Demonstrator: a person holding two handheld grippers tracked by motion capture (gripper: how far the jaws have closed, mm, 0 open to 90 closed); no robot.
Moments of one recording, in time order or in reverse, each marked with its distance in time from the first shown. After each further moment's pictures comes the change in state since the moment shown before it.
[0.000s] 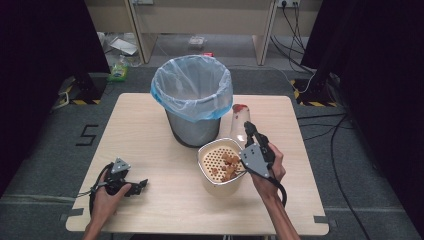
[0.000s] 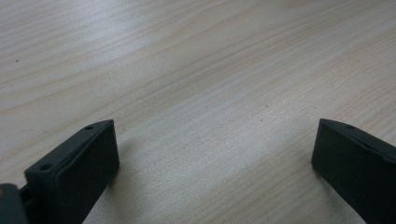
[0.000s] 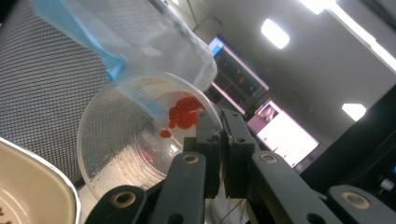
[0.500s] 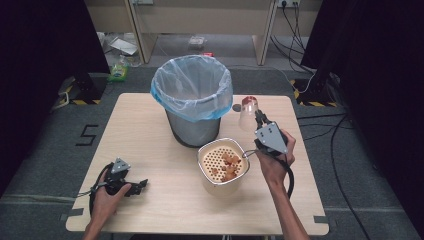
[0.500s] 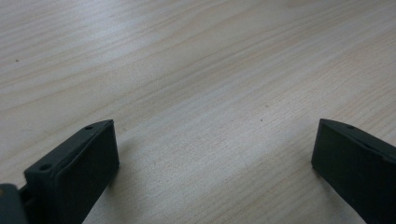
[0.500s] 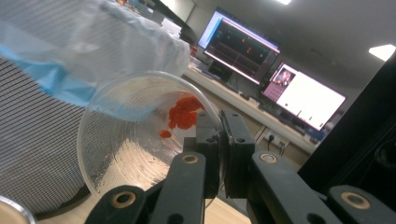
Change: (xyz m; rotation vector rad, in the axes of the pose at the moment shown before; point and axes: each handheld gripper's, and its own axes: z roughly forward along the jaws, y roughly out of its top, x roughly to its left) left arm 0.000 0.000 0.000 0.000 0.000 -0.001; right arm -0.040 -0.004 0.024 0.082 0.031 0.218
